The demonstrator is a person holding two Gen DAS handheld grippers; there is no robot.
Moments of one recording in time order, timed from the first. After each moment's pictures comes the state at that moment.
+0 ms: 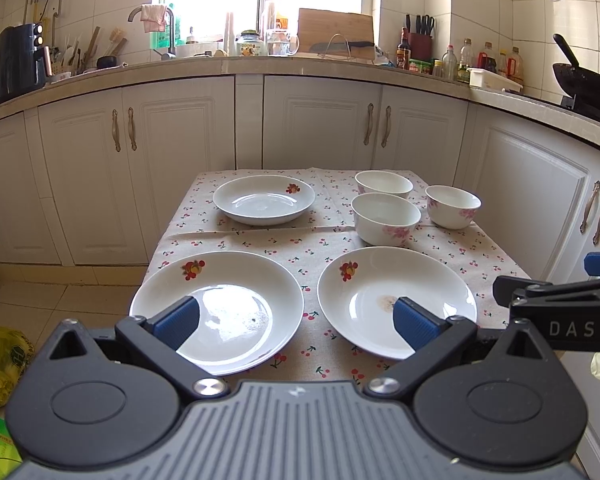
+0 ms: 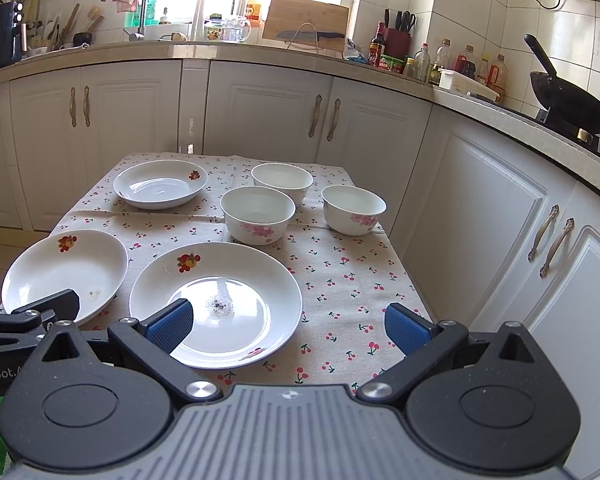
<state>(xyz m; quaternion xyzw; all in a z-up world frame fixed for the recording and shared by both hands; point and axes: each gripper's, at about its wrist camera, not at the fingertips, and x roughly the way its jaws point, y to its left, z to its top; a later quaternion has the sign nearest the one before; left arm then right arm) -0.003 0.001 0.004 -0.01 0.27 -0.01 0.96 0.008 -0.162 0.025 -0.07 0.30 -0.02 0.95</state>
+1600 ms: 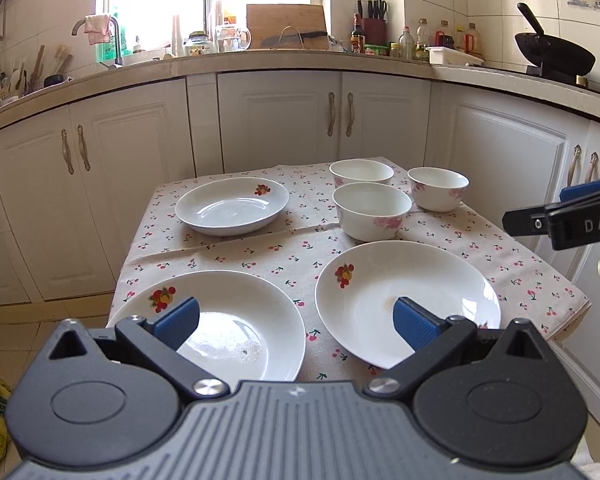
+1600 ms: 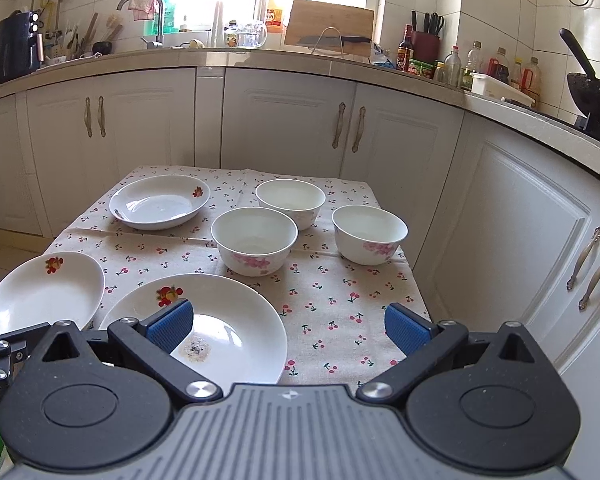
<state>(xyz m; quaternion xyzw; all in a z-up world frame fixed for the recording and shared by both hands) 0.048 0.015 -0.024 0.03 0.26 -0.09 0.96 0.077 -0.206 0.016 -0.07 0.29 0.05 0.95</state>
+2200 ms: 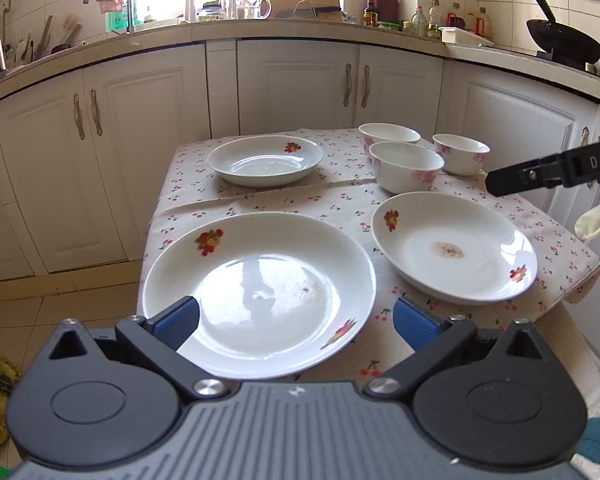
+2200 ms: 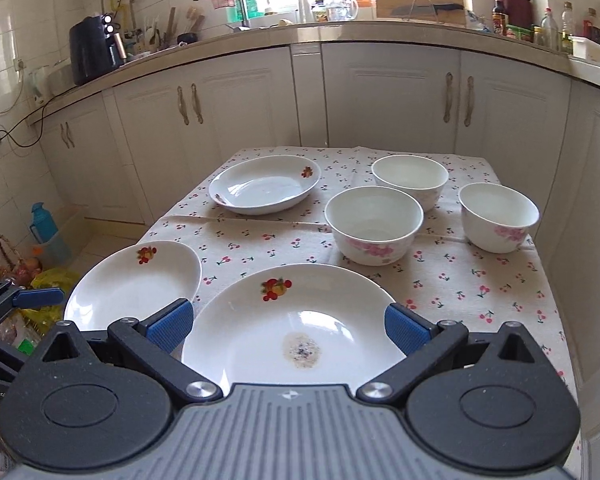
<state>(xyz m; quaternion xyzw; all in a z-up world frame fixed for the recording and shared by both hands) 0.035 0.078 -0.053 0.03 0.30 -0.09 0.95 0.115 -0.176 -0.004 -0.02 0.33 0.22 0.92</state>
